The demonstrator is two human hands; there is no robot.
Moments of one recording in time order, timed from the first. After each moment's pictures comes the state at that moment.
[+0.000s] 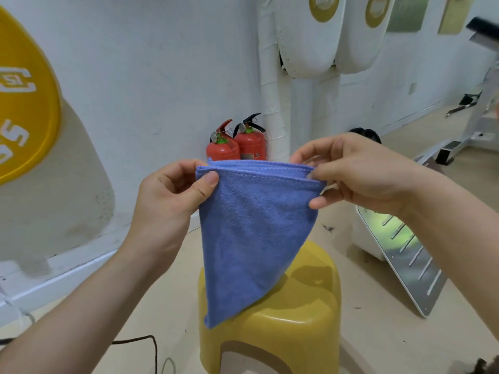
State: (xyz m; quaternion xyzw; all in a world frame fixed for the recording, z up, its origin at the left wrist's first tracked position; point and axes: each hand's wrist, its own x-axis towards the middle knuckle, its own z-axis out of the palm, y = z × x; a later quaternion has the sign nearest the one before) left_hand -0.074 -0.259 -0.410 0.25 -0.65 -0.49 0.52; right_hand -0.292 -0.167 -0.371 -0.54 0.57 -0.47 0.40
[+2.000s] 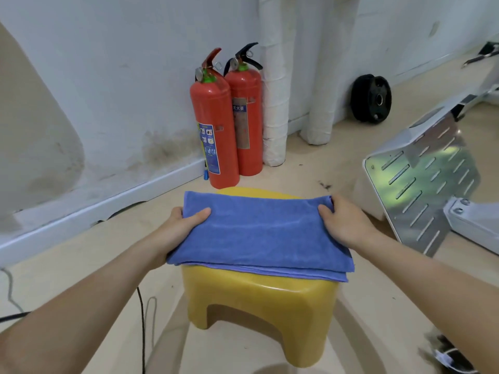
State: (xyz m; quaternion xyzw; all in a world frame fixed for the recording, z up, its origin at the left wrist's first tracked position) left_hand -0.073 -0.368 -0.597 0.54 -0.60 -0.57 0.14; right_hand -0.354 -0.216 -0.593 -0.41 0.85 -0.26 0.19
